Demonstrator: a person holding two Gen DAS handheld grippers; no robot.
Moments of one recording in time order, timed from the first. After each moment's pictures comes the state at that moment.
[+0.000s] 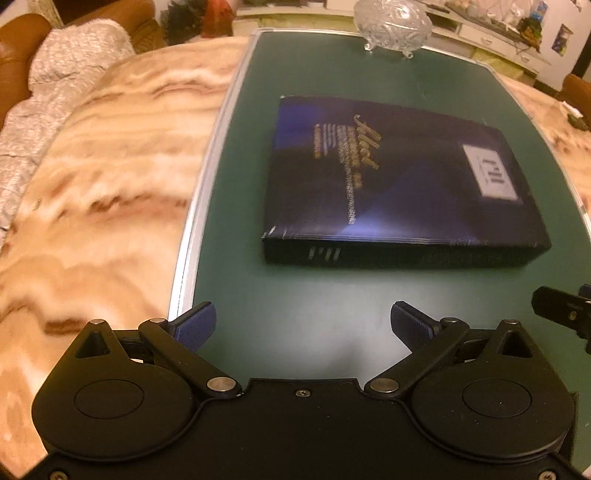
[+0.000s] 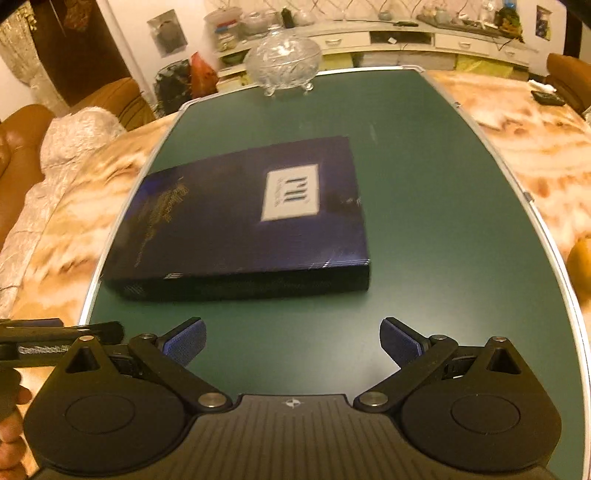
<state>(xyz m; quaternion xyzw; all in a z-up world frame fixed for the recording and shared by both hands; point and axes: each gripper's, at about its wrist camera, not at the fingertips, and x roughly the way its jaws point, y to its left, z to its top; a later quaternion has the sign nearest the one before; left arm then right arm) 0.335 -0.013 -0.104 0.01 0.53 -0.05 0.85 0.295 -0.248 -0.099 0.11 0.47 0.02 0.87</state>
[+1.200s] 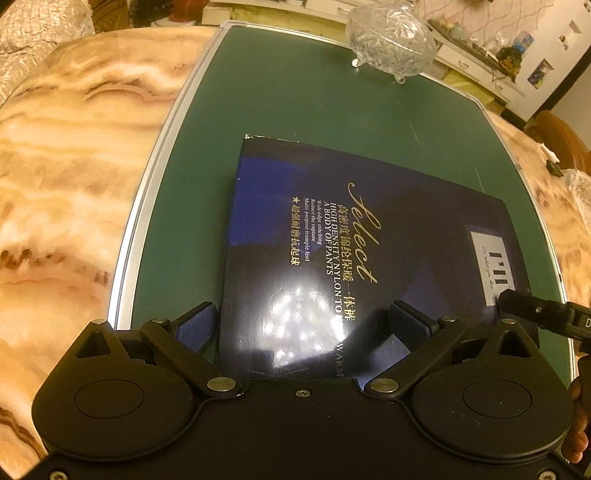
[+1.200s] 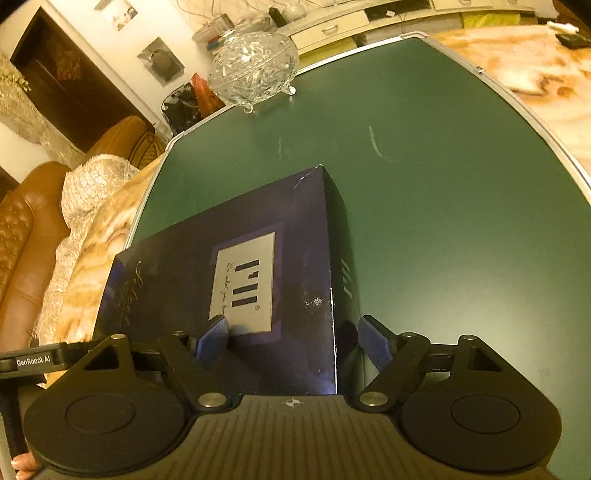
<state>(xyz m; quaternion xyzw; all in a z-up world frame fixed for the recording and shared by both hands) 0.431 -0.005 -0.138 -0.08 0.53 -0.12 0.83 0.396 -0.314 -0.151 0.23 0.46 0.07 0.85</state>
